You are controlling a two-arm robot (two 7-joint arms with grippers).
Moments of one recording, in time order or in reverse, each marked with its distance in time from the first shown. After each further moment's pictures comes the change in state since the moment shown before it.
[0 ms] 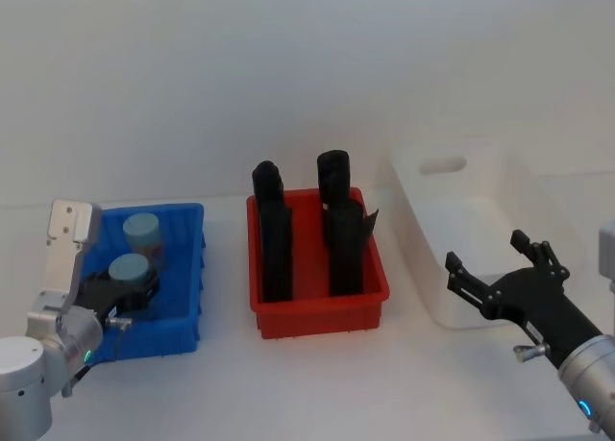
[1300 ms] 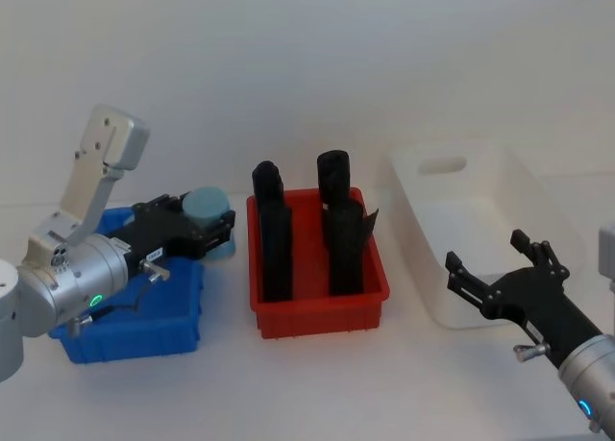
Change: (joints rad) left arm 0.037 0.086 -0.017 -0.444 0.048 0.222 -0.336; right arm 0.000 0.000 0.000 0.000 0.000 0.000 0.000
